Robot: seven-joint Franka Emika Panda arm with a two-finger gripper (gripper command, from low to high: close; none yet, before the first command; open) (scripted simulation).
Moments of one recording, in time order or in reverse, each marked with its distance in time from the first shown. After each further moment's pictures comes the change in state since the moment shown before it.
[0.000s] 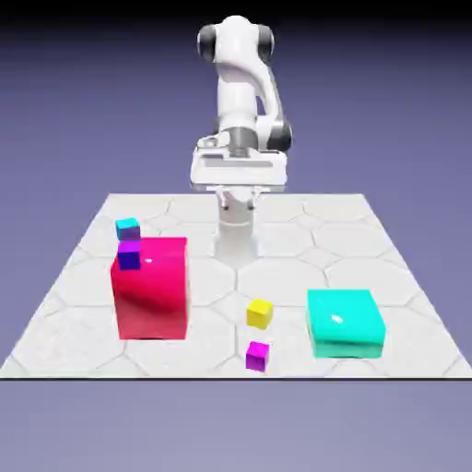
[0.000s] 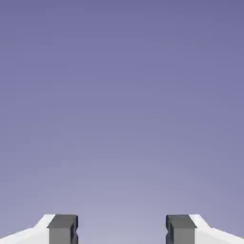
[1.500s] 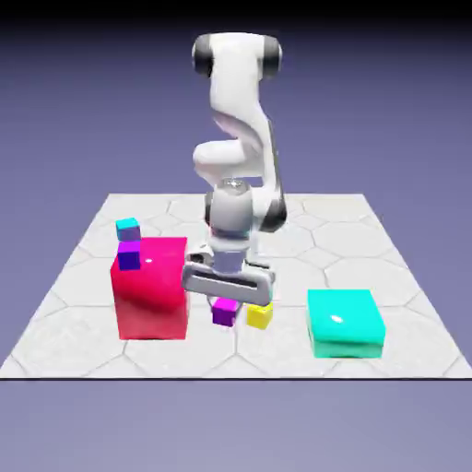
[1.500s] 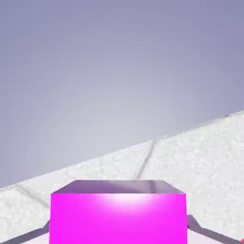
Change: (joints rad) arm 0.039 0.562 -0.211 0.354 -0.098 -0.424 0.273
